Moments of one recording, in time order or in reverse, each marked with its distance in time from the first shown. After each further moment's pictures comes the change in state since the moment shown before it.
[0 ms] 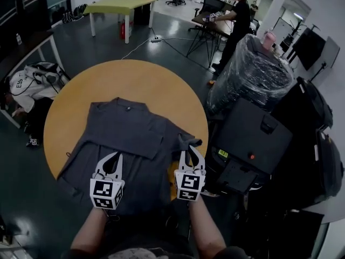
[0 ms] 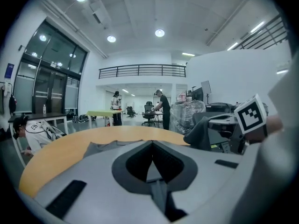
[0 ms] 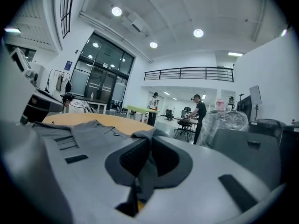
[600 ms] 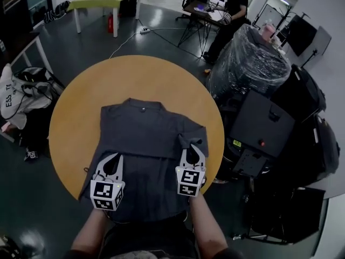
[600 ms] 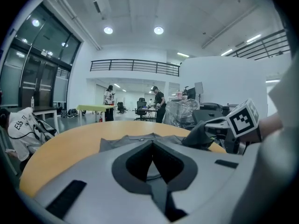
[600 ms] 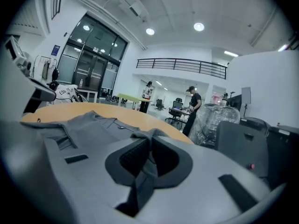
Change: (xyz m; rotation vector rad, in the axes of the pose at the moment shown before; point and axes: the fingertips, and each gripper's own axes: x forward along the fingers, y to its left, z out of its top) left arm 0.000 0.136 -0.027 -0.011 0.049 -0.153; right arm 0.049 0.113 -0.010 -0.008 0.161 -0.147
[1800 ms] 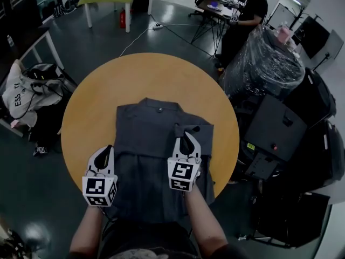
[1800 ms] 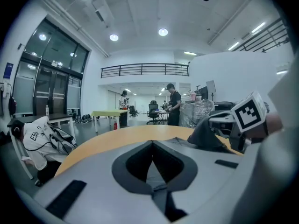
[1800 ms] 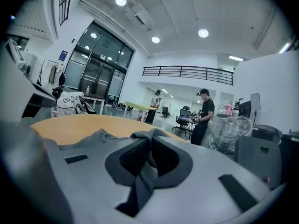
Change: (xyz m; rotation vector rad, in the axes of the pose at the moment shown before) left arm -0.027 0.110 0.038 0.018 -0.028 0.148; right arm 0.039 0.091 0.097 -0.024 -0.098 0.055
